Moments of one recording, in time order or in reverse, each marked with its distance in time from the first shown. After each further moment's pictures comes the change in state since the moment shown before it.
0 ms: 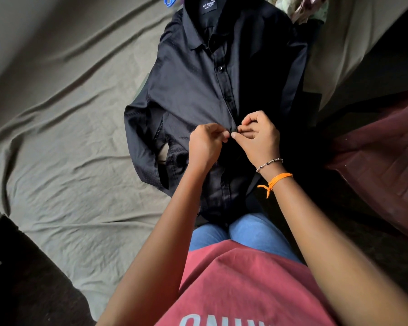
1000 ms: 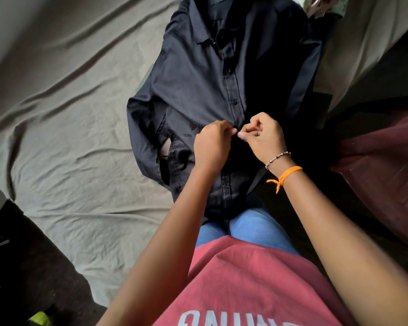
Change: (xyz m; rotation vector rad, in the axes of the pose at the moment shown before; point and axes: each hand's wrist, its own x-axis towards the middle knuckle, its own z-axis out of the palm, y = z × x) left_hand 0.009 0.008 0.013 0.369 0.060 0.071; right_hand 0.028 0.005 -0.006 -0.112 -0.165 0.077
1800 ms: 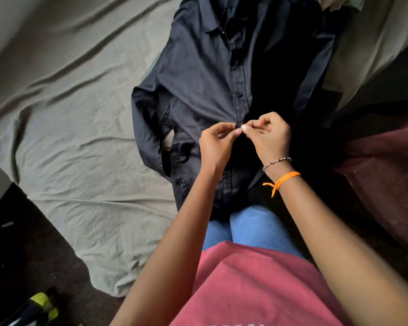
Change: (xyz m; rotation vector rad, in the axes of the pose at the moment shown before) left_hand -0.020 -0.005 0.018 -0.871 0.049 -0.333; right_hand -0.011 0.005 0.007 0.270 0.142 0.028
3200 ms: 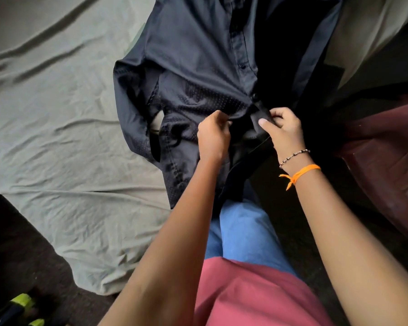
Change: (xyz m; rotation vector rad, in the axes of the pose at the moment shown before) left_hand 0.015 -0.062 0.009 0.492 0.082 0.154; right_hand -0.008 0.053 -0.031 -0.120 -0.044 0.156
